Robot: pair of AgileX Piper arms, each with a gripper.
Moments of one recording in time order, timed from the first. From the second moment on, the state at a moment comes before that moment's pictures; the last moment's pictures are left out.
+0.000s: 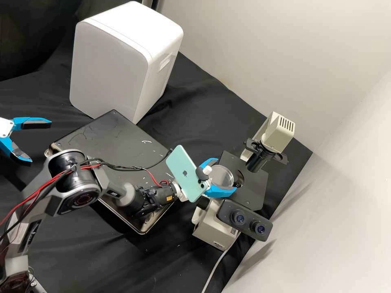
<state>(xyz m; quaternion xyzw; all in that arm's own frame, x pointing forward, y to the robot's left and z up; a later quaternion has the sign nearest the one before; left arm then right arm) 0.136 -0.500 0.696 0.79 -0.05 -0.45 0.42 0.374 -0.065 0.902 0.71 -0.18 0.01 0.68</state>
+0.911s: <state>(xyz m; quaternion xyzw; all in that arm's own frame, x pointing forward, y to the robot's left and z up) 0.136 -0.498 0.693 0.79 -0.04 -0.45 0.41 0.425 -0.075 0.895 0.68 -0.19 0.01 0.71</state>
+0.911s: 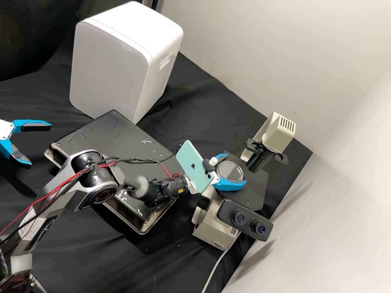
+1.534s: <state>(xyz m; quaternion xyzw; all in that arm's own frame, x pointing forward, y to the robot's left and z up) 0.138 -0.500 0.693 0.79 -0.05 -0.45 0.42 0.425 -0.079 0.893 0.65 -0.20 0.01 0.73</state>
